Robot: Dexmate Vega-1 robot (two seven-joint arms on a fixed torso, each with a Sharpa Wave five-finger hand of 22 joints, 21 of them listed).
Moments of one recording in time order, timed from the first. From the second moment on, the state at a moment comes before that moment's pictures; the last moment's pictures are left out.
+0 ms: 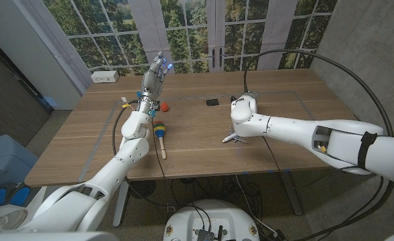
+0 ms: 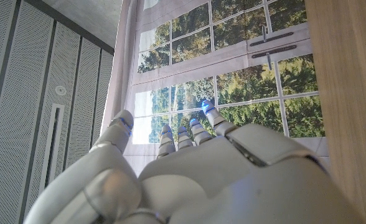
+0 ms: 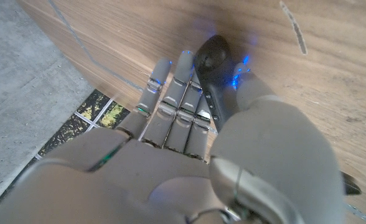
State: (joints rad) left arm 0.71 0.31 0.33 -1.09 -0.75 -0.72 -0.32; left_hand 0.23 0.16 0.59 -0.08 0.20 0.03 -0.04 0.17 0.17 -0.05 -0.06 0.18 0.17 -0.03 -0.03 0.18 0.17 0.00 -0.01 0.48 0.17; right arm -0.12 -0.40 -1.44 -1.33 -0.58 -1.23 0.35; right_hand 0.98 0.02 0.52 -0.13 0.18 0.86 -0.03 0.34 0.23 0.94 -0.11 0.37 0.70 0.85 -0.12 0.55 1.13 0.45 0.00 1.11 0.17
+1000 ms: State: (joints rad) left arm 0.73 0.33 0.34 -1.13 -0.74 -0.71 -0.31; left_hand 0.21 0.15 0.59 -0.08 0.20 0.04 -0.04 0.17 0.17 -0.05 -0.06 0.18 0.17 -0.03 -0.03 0.18 0.17 0.01 -0.01 0.46 0.17; right arm -0.20 -0.51 -1.33 -1.49 -0.36 -1.11 0.01; right_hand 0.49 -0.12 0.20 -0.03 0.29 0.01 0.09 0.19 0.20 0.00 0.13 0.19 0.49 0.04 0.11 0.19 0.78 0.01 0.21 0.71 0.17
